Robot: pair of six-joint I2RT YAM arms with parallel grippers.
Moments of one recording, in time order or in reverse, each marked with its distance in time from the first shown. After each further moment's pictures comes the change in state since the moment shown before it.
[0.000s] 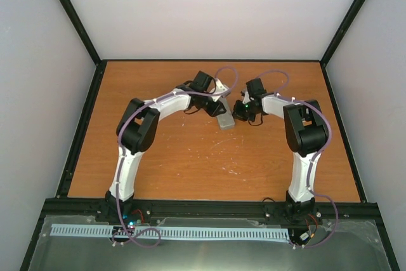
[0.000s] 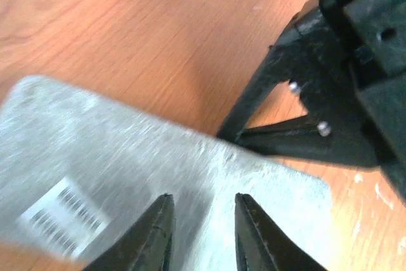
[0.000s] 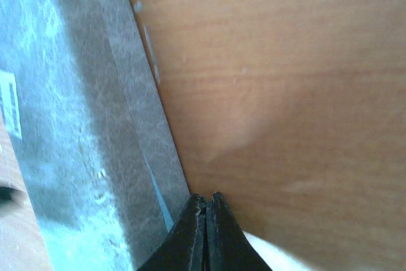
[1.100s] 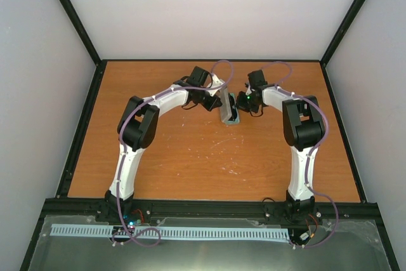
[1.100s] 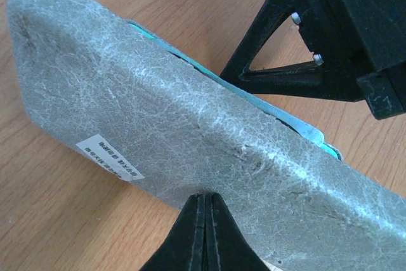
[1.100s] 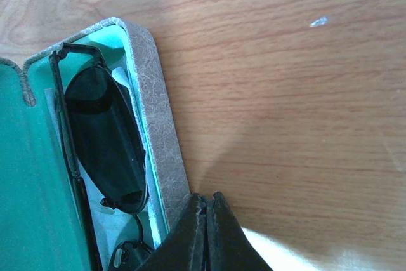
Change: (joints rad) left arm 0.043 0.019 0.049 -0.027 0.008 -0.005; right arm -0.033 0.092 0.174 -0.088 0.108 -0.008
